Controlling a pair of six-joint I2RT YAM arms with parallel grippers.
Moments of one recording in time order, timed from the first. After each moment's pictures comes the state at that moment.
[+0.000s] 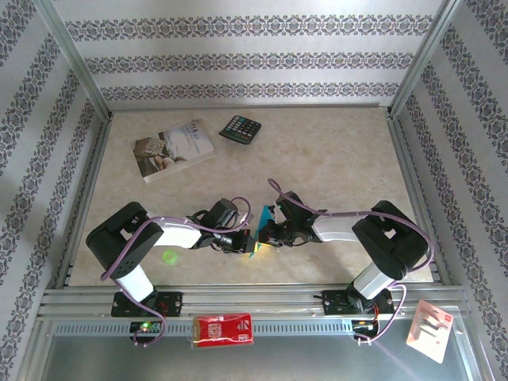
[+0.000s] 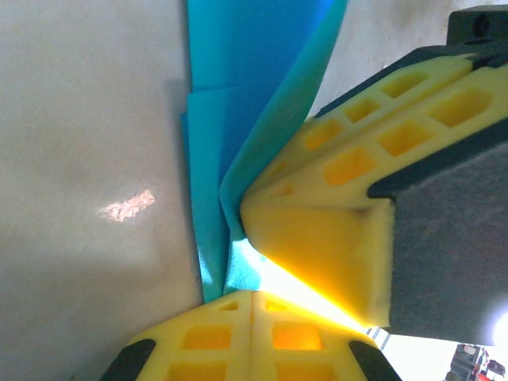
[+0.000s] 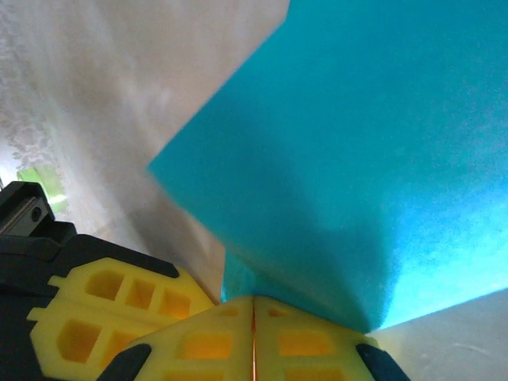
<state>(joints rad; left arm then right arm) -0.74 1.67 0.59 0.15 0.60 -0.76 0.68 1.62 0.58 0.04 -0.57 0.88</state>
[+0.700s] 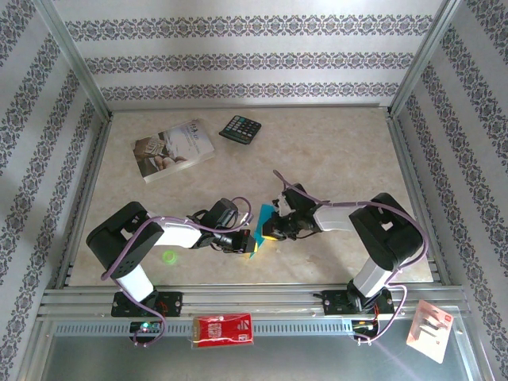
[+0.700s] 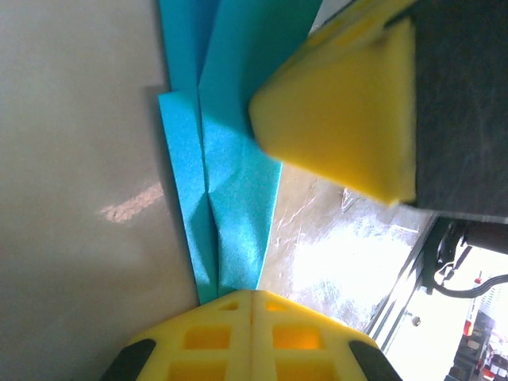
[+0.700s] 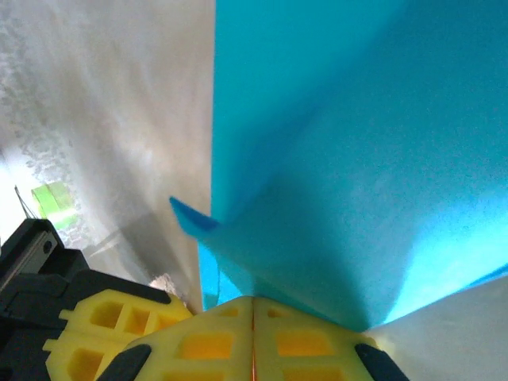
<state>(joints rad) -0.74 1.68 0.60 0.15 0.61 -0.74 0.56 1.68 0.65 -0.05 -0.66 0.79</state>
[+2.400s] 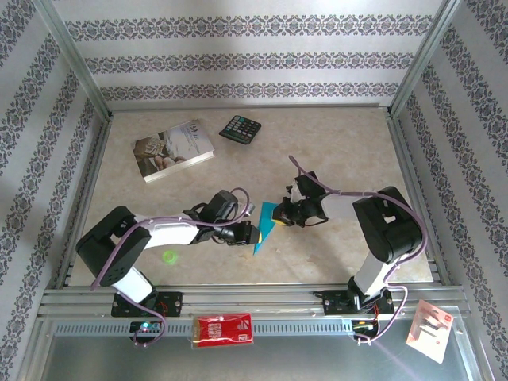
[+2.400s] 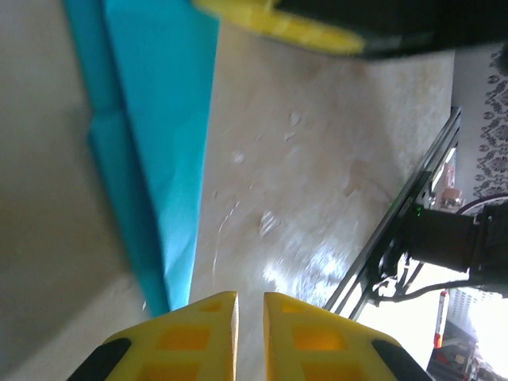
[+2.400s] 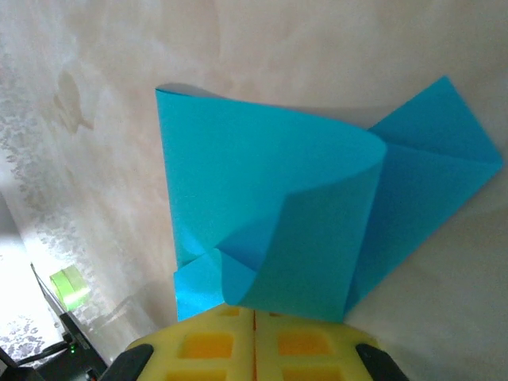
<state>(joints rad) -0.73 1.61 0.68 0.09 0.61 -0.79 0.42 1.71 0.71 -0.08 -0.62 0.79</state>
